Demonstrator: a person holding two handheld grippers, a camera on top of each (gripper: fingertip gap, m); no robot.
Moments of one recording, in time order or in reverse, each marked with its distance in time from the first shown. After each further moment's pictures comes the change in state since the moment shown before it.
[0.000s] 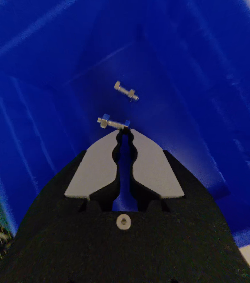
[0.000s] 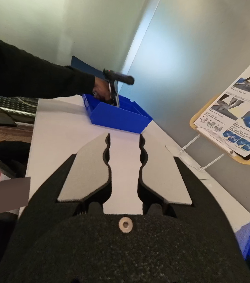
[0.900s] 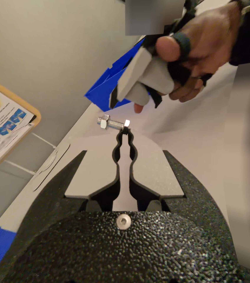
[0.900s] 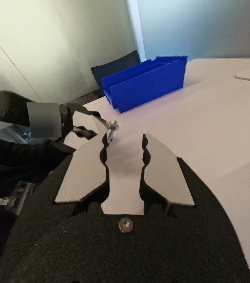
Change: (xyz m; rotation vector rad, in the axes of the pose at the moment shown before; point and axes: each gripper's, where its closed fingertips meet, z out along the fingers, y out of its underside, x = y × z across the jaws) left arm 0.373 -0.050 -0.087 0.979 0.163 0.702; right arm 0.000 0.064 0.024 -0.119 -0.182 0.750
